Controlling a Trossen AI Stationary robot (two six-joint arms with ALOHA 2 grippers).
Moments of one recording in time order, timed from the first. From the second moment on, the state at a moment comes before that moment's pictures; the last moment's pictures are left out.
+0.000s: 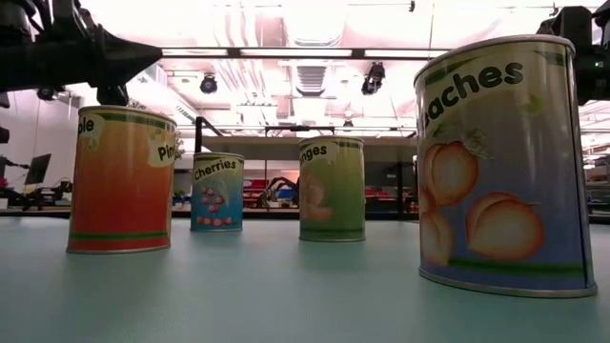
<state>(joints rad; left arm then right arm) 0.32 0.02 0.04 0.27 0.04 -0.33 -0.21 0.03 0.01 0.17 0.03 0.17</state>
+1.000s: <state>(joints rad) 0.32 0.02 0.04 0.51 0.04 -0.35 -0.21 0.16 0.01 0.53 0.03 0.03</state>
